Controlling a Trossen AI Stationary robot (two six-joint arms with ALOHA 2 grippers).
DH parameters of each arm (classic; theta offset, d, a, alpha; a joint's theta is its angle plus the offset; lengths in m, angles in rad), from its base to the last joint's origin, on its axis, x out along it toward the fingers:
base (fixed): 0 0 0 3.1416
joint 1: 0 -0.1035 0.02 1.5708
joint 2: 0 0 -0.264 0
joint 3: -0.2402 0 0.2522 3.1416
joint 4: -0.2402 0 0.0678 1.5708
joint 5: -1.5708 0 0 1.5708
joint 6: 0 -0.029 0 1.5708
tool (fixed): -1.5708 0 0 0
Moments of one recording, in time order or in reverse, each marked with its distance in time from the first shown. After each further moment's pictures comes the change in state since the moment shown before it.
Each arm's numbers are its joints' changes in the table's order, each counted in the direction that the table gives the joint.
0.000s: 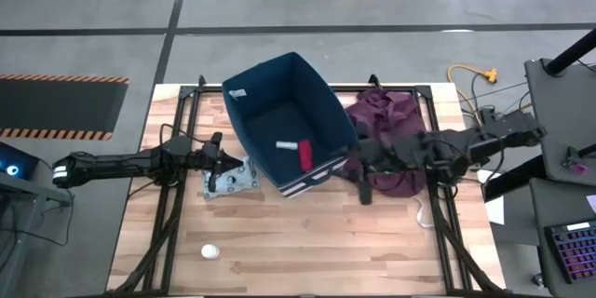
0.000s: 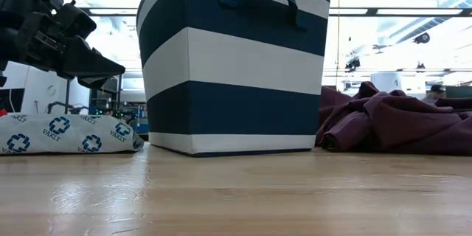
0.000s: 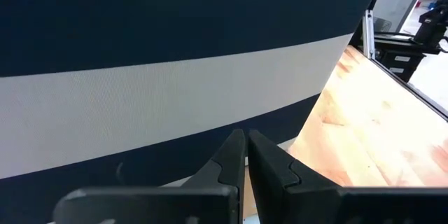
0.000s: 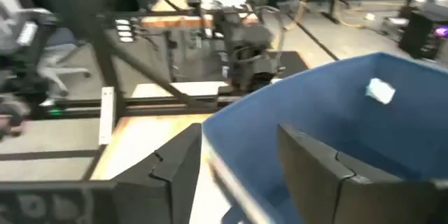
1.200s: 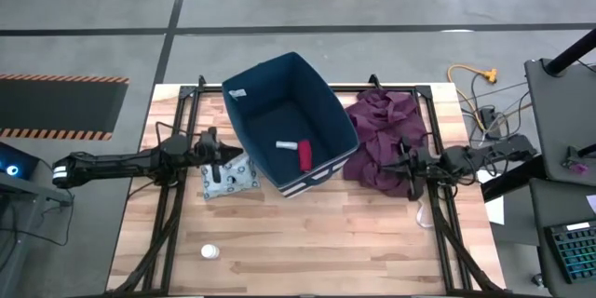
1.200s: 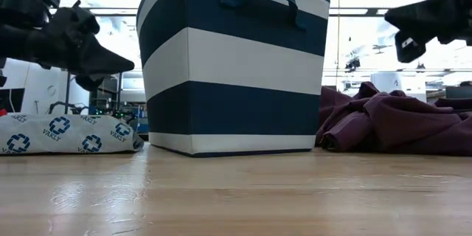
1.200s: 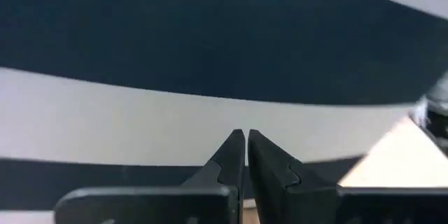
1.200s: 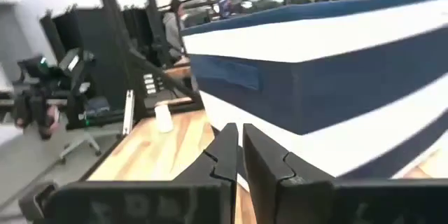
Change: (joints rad) left arm 0.000 0.000 0.000 0.074 -0.211 0.202; right arm 0.002 -1.182 1.114 0.221 -0.023 -0.063
